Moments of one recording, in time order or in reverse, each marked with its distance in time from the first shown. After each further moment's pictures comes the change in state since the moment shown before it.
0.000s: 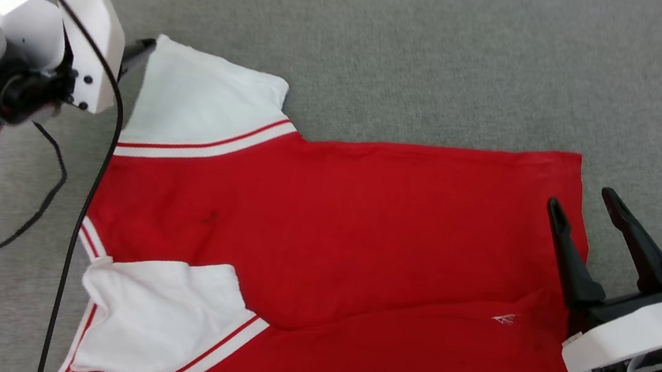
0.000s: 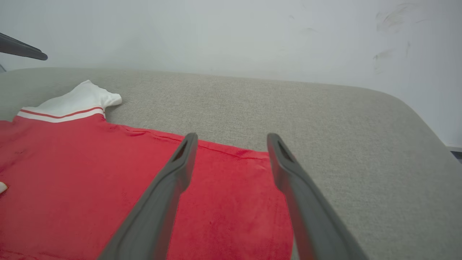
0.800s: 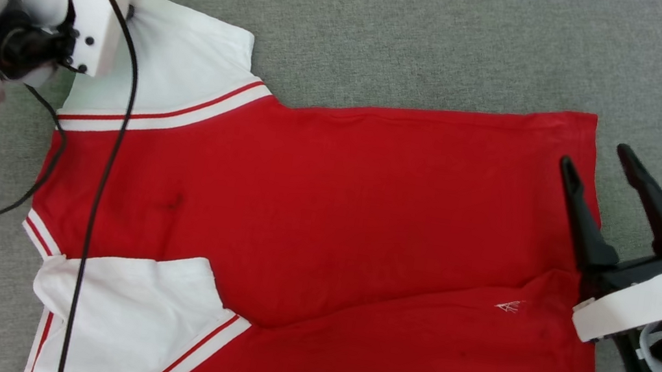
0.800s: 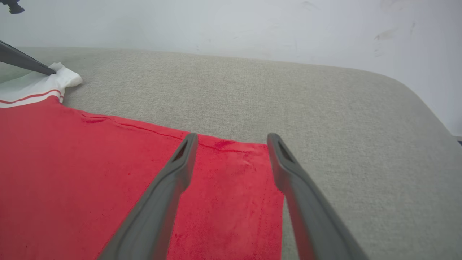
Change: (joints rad) left arm -0.151 -0.085 -0.078 0.220 0.028 -0.086 0.190; right arm -0.100 0.003 0.017 0.015 -0.001 0.000 -0.025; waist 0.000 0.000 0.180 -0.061
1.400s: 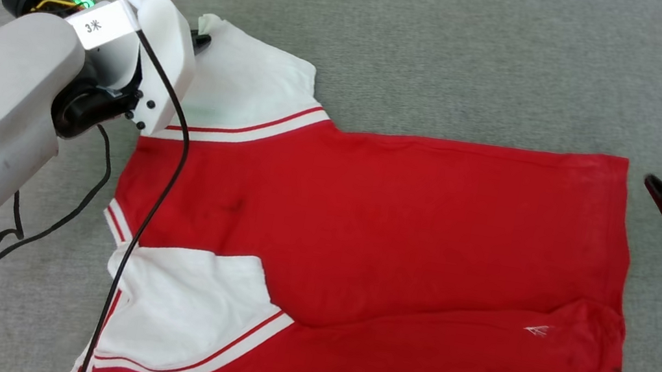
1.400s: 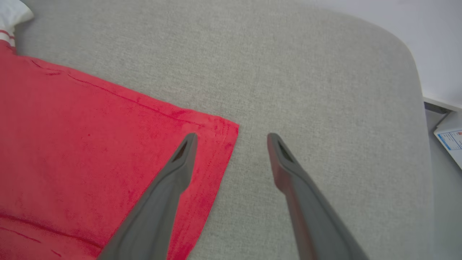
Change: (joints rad) left arm 0.075 -0.021 -0.045 -0.163 0.082 -0.027 -0.270; right arm -0.174 -0.340 0.044 0.048 0.277 0.000 0.560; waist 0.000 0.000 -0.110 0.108
